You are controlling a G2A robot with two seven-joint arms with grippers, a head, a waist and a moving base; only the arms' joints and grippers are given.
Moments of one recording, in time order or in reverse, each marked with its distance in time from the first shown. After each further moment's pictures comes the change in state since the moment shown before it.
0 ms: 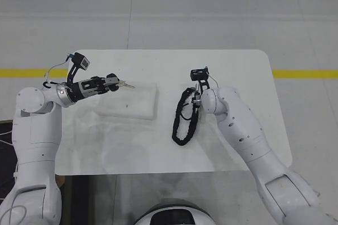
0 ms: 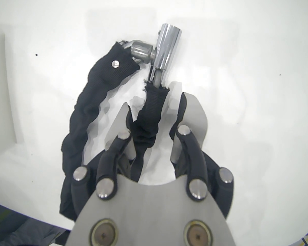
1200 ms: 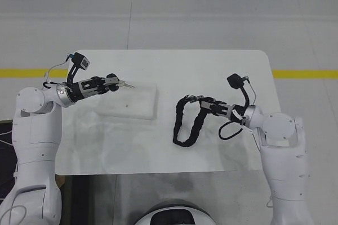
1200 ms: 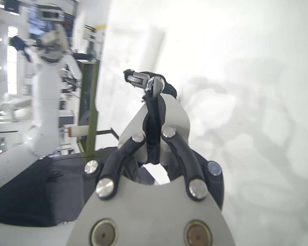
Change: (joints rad) left arm 0.000 0.000 0.000 0.000 0.000 0.000 0.000; right arm -0.468 0.075 0.584 -0.476 0.820 -0.513 -0.006
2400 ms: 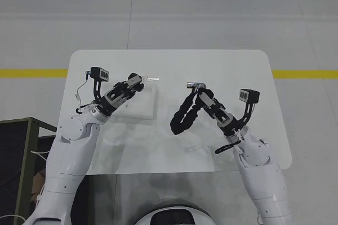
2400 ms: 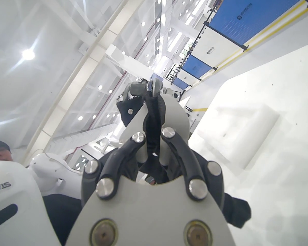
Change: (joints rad) left arm 0.307 -0.064 0.186 -0.383 -0.157 -0.081 0.611; right arm -0.149 -0.015 -0.168 0.076 0.318 -0.548 -0.621
